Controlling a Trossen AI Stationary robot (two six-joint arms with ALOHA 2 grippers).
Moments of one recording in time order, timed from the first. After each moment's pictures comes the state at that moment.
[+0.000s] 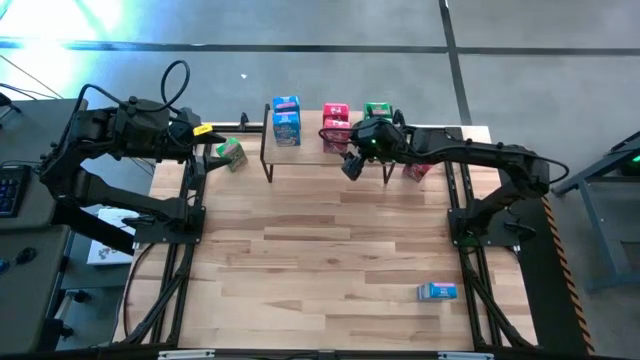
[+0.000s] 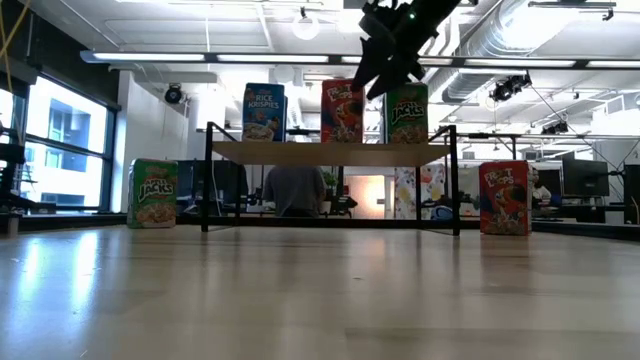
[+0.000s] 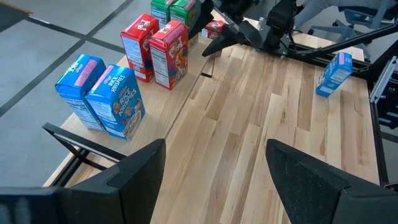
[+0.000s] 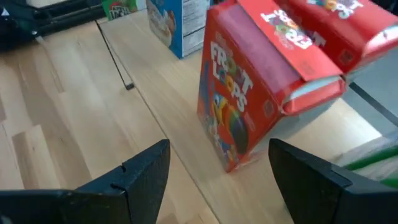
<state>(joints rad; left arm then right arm) 0.14 1.01 1.69 -1.29 -0.17 -0.17 -0.27 1.50 1.33 -0.54 0.25 0.15</state>
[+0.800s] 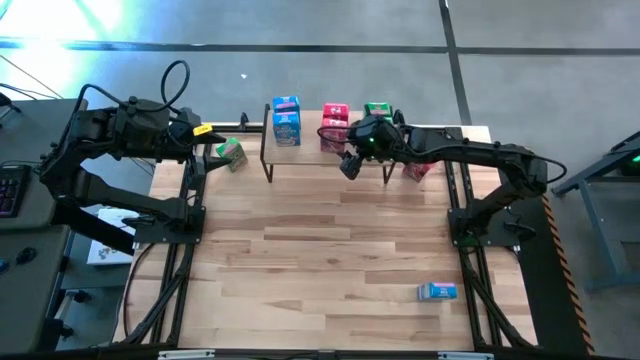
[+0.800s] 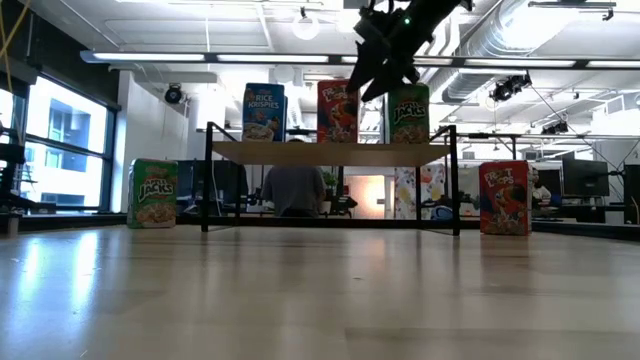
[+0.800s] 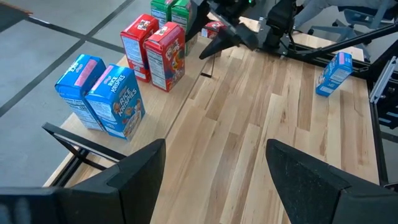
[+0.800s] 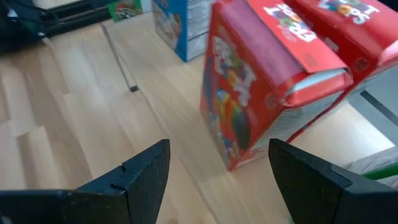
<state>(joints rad) 0.14 1.01 1.69 -1.29 -0.17 -0.17 -0.29 1.51 1.33 -0.50 0.23 0.13</state>
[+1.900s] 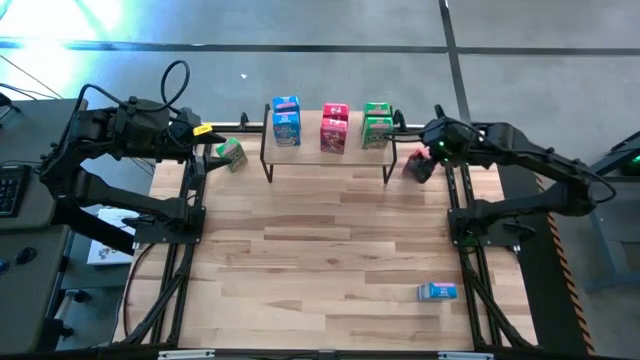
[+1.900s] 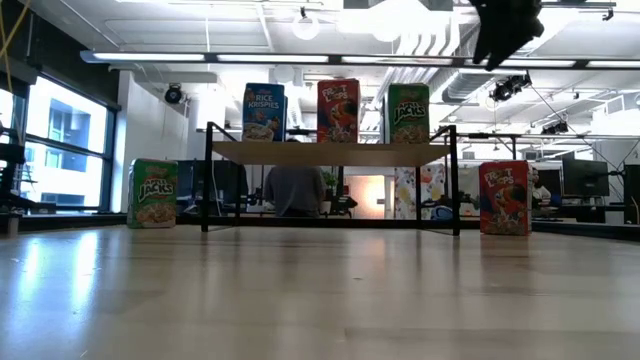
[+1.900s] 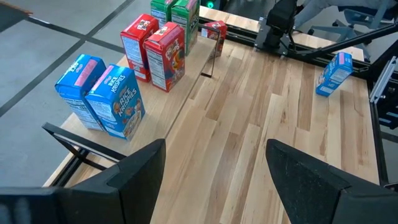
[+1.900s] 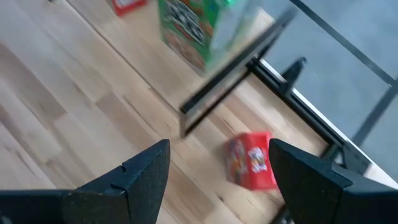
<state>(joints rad) 0.14 1.01 1.69 -1.29 -0.17 -0.17 -0.31 1.07 1.33 -1.25 0.35 0.33</state>
